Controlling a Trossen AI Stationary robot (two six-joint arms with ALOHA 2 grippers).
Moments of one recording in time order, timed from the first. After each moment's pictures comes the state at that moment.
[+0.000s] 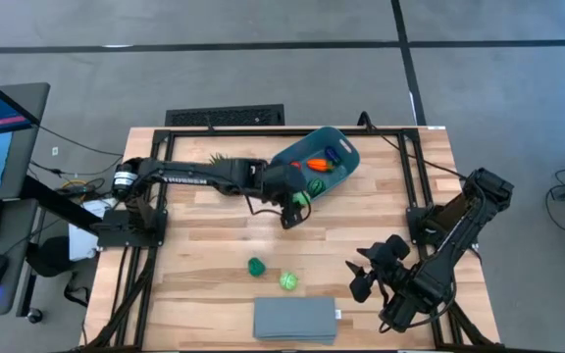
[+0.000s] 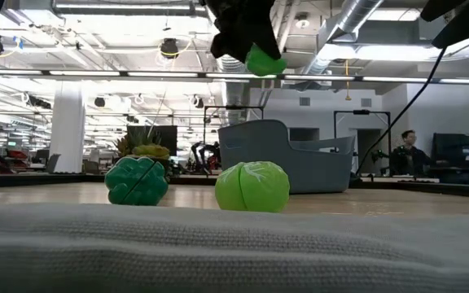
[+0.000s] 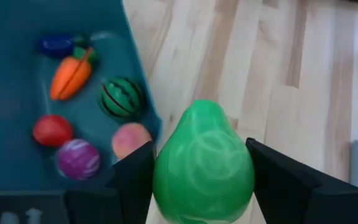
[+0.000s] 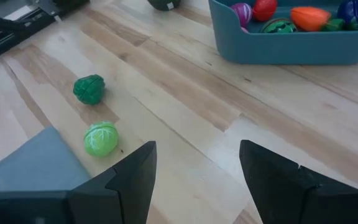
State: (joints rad) left arm 0.00 1.83 1.70 -0.75 -0.14 -0.24; right arm 0.91 1.59 1.21 -1.16 0.88 1.72
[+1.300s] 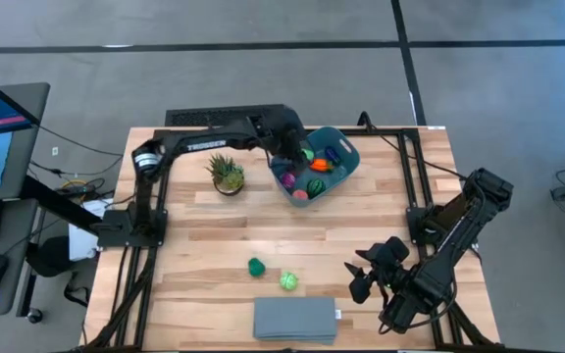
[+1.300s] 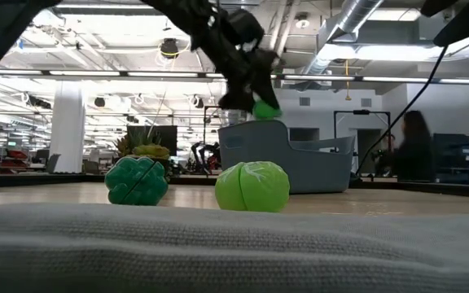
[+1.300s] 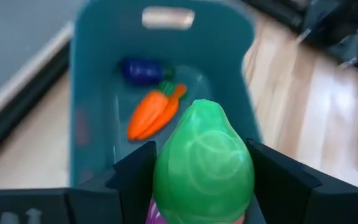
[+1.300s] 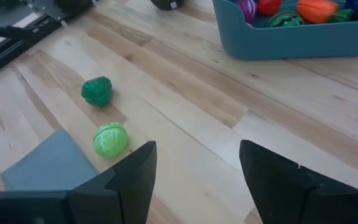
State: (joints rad) left arm 0.40 1.97 1.72 -0.53 0.15 -0.20; right arm 0.91 1.59 1.21 -1.14 0.88 1.75
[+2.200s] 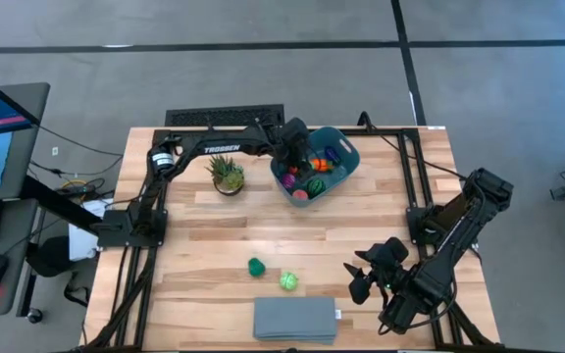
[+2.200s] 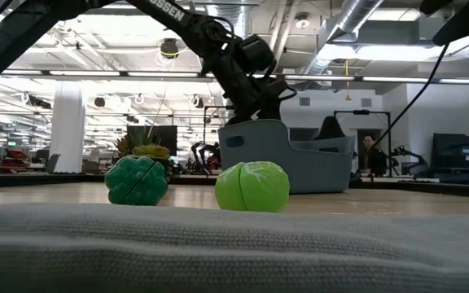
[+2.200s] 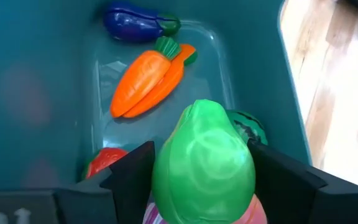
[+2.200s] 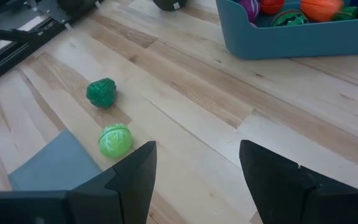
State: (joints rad) left arm 0.39 2.13 1.75 -0.52 0.18 -0.22; right arm 0.91 1.59 1.21 -1.12 0.89 1.75
